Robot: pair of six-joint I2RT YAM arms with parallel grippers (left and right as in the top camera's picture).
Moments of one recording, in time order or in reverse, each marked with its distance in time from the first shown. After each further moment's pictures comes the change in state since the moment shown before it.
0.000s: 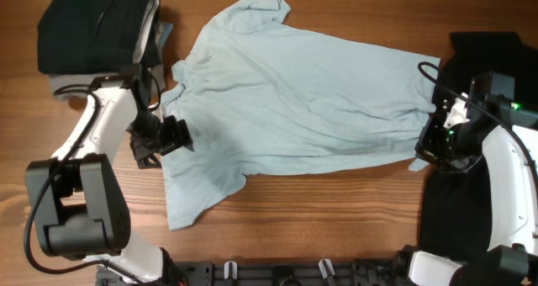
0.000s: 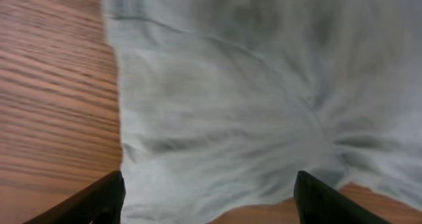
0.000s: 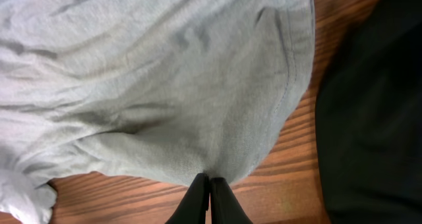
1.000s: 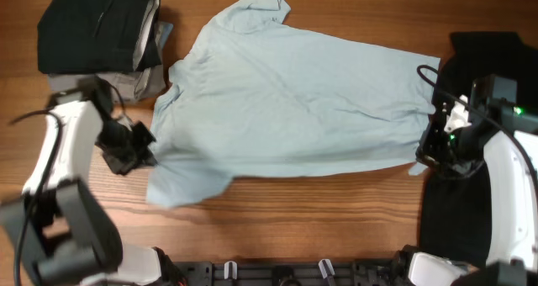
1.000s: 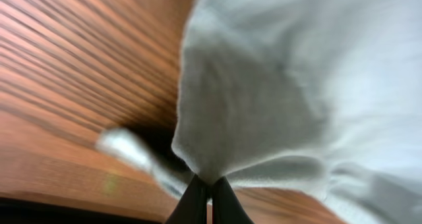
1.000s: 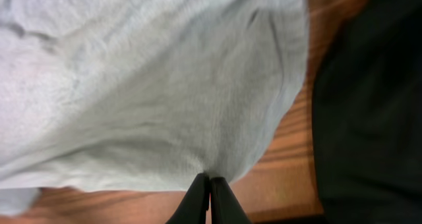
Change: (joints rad) left arm 0.198 -0.124 -0.009 -0.088 0.032 -0.064; right arm 0.000 -0.061 0.000 -0.065 0.000 -0.037
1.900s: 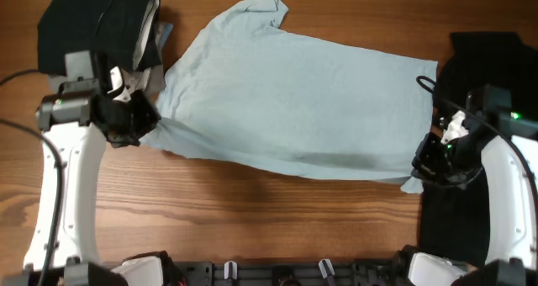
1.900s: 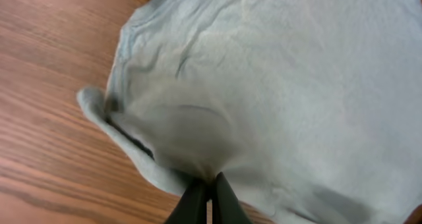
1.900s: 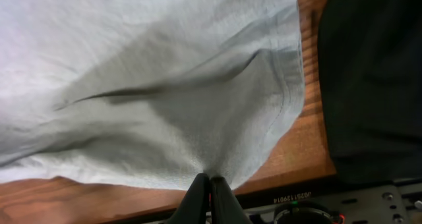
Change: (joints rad) left arm -0.141 -0.228 0.084 0.164 -0.019 -0.019; right arm 0.000 0.016 -0.045 -0.057 -0.015 0.076
